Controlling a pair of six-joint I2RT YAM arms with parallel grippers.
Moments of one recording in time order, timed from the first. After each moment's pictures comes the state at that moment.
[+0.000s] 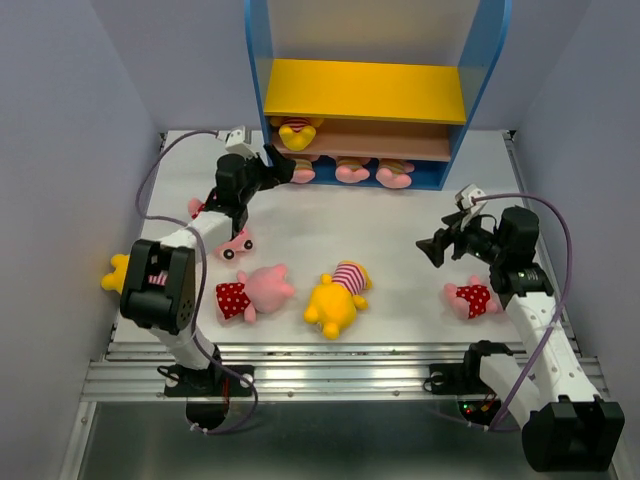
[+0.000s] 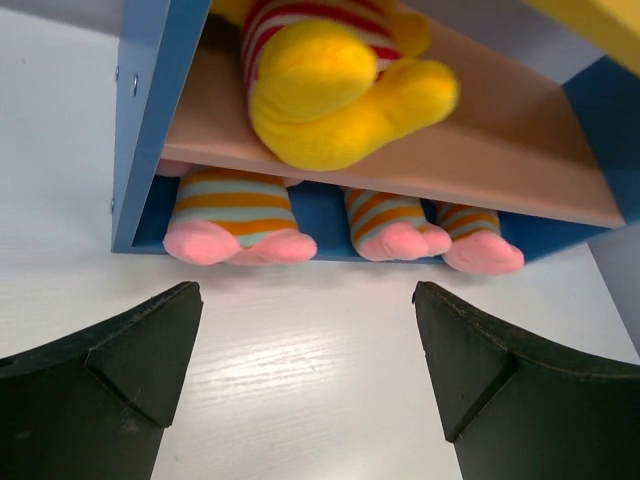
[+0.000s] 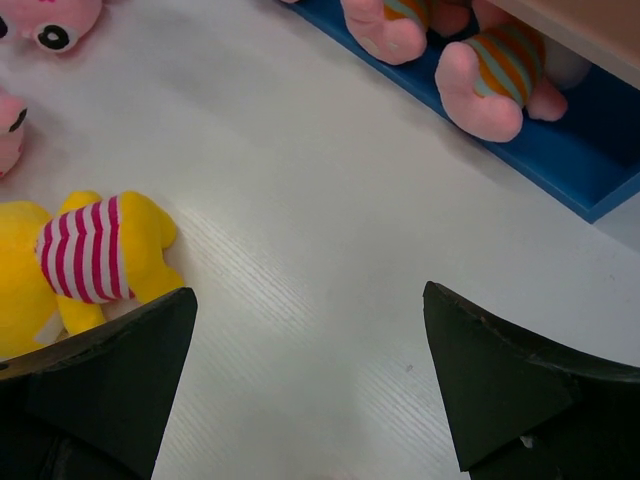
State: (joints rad) left arm -0.24 1.71 1.01 0.51 0.13 -0.54; right arm -0.01 0.83 0.65 -0.16 -0.69 -0.22
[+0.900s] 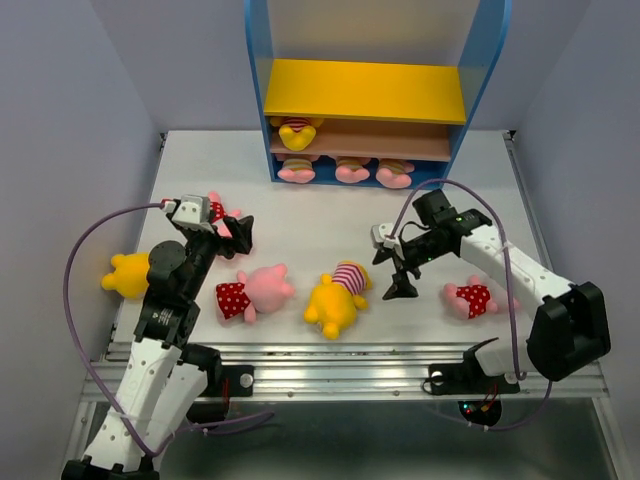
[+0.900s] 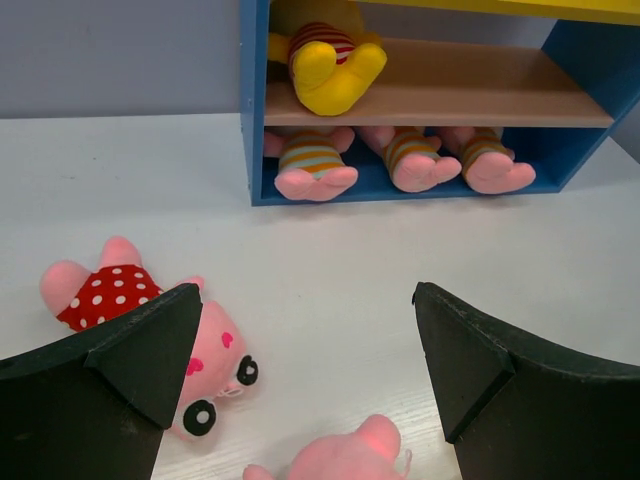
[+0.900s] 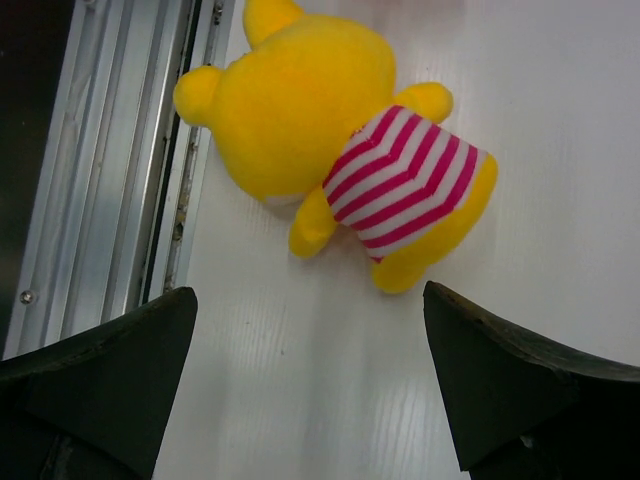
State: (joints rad) left arm -0.24 0.55 0.59 -0.05 0.06 -0.16; right arm 0.36 1.35 1.00 -0.89 -0.97 -1.09
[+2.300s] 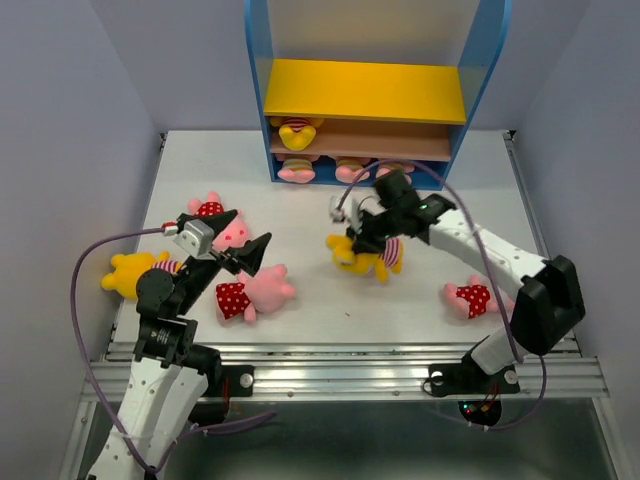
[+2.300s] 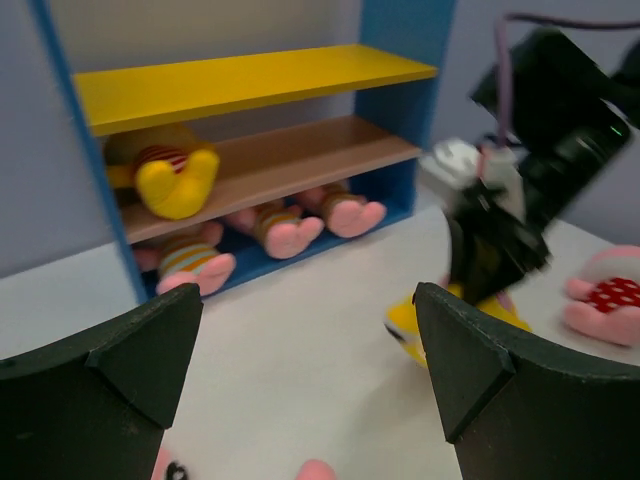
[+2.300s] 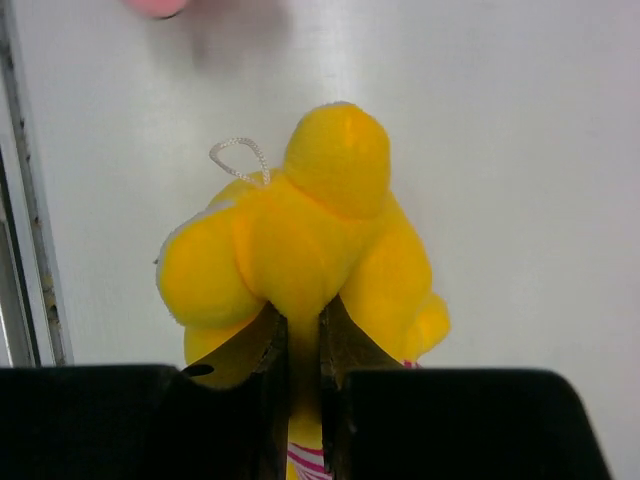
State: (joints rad) left arm -0.23 0.40 0.53 0.10 0.33 -0.13; right arm 0.73 1.57 1.24 -0.65 -0.46 -0.70
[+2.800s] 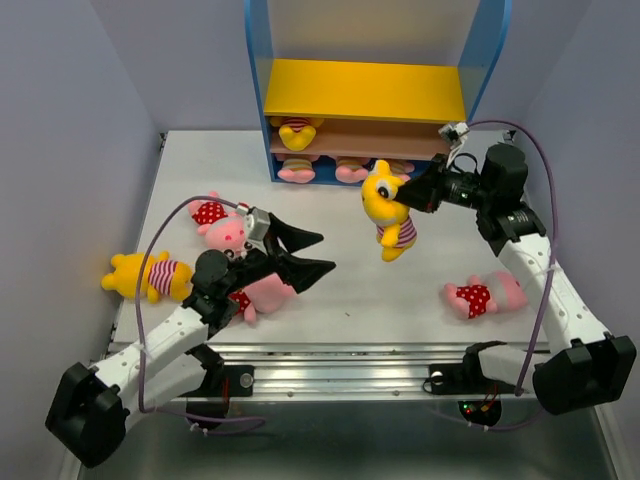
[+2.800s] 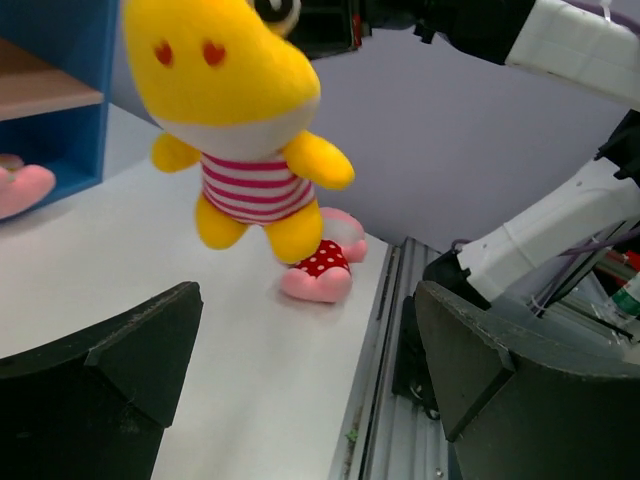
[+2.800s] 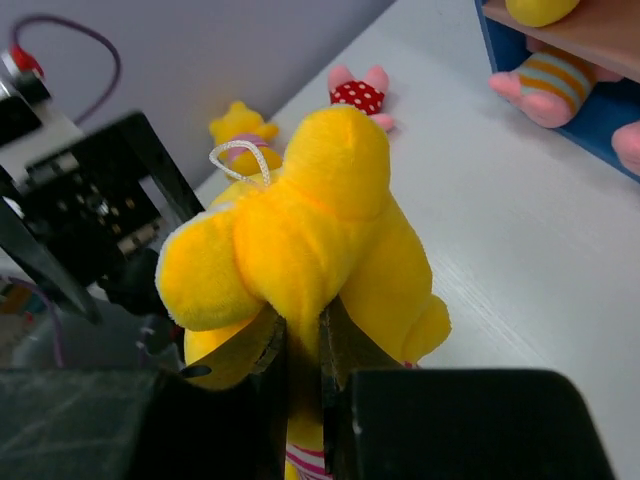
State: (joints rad) left arm -0.54 0.81 0.40 0.73 0.61 -0.56; right arm 0.19 1.16 1.11 -0.15 -0.94 0.31
